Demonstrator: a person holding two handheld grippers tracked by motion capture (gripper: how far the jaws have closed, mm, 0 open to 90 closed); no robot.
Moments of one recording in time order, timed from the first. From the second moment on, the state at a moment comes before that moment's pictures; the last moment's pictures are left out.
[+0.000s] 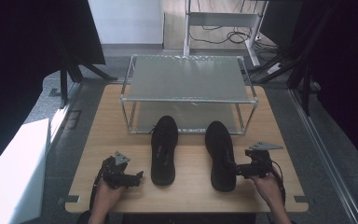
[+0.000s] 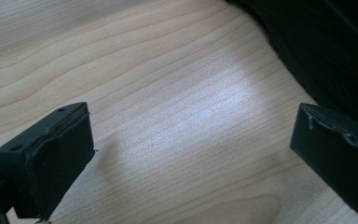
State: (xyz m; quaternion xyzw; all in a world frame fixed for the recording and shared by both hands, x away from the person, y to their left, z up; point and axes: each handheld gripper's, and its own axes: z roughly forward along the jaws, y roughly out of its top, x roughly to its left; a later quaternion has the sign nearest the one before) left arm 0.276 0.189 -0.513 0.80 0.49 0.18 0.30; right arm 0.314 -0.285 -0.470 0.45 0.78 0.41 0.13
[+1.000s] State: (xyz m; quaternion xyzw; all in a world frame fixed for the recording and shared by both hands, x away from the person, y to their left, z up) left arm 0.276 0.183 -0.495 0.78 0.51 0.17 0.32; right arm 0.309 -0.298 -0.465 0.48 0.74 0.45 0.13
